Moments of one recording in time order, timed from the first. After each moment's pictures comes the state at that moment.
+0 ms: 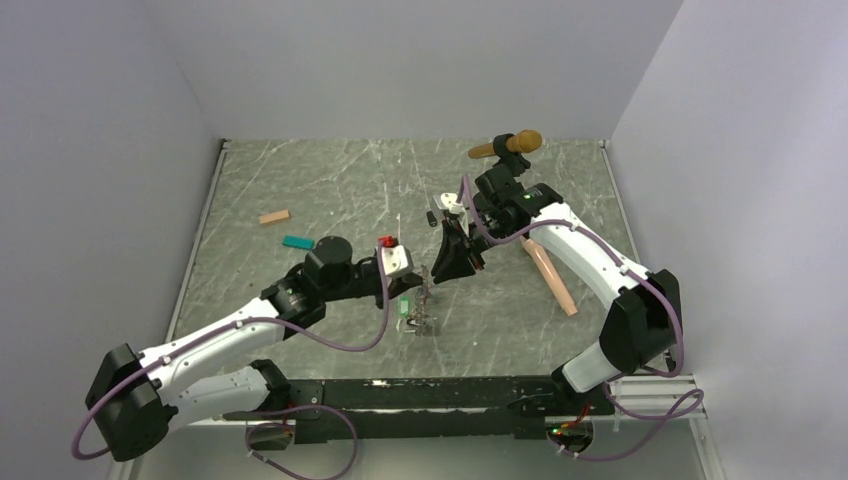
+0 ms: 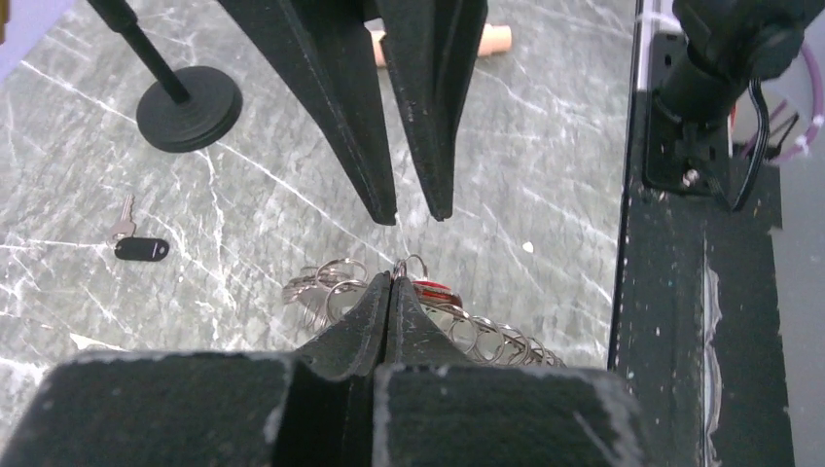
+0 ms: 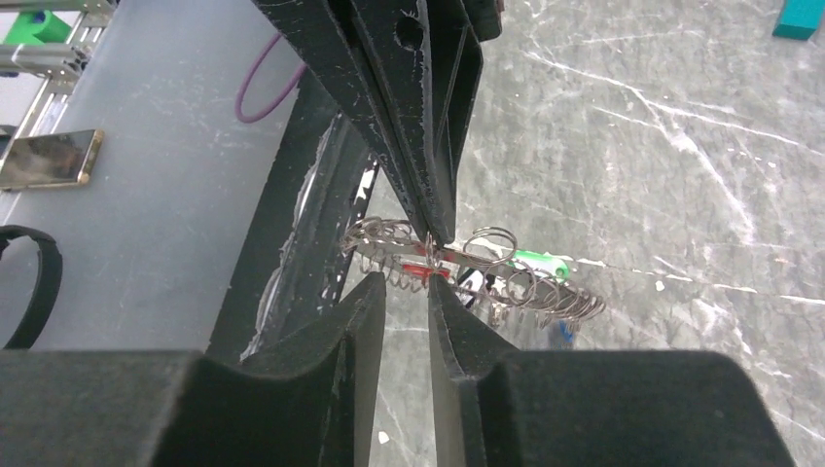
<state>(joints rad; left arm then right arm) -0.82 1.03 0.69 0.05 0.45 0.21 0.51 1.52 1.31 -0.96 -1.19 -0.88</state>
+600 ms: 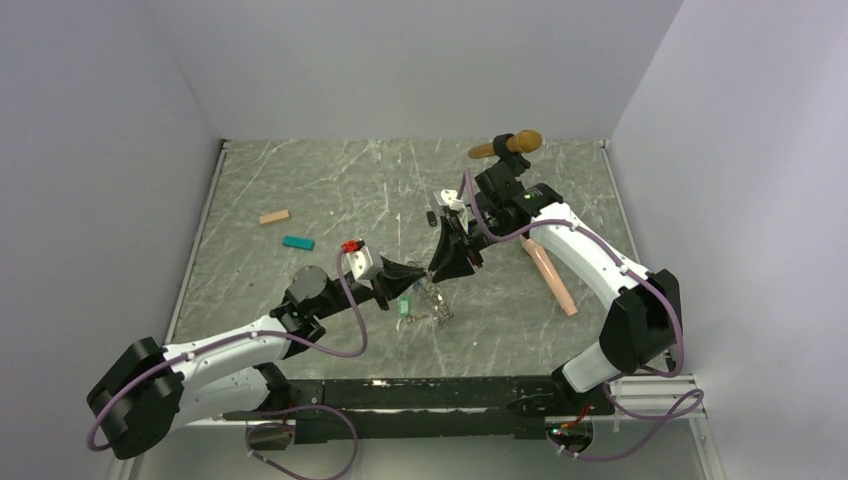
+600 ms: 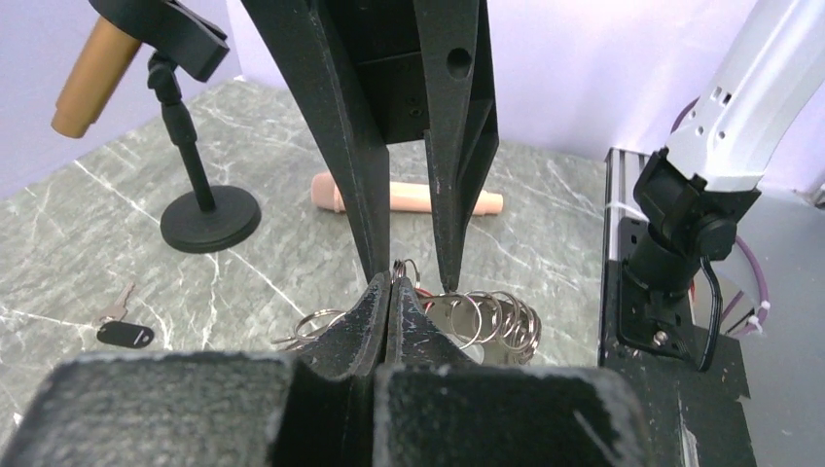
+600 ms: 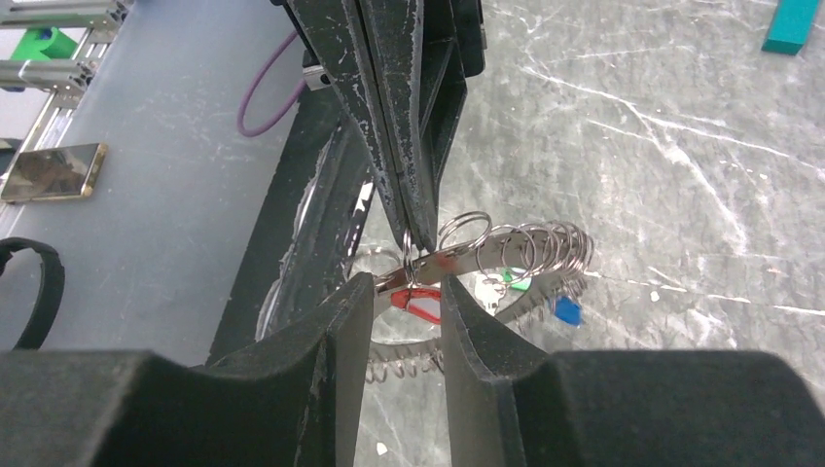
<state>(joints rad) -0.82 1.02 0.38 0.81 0.38 -0.10 0.51 1.52 1.31 -0.91 -1.21 -0.83</state>
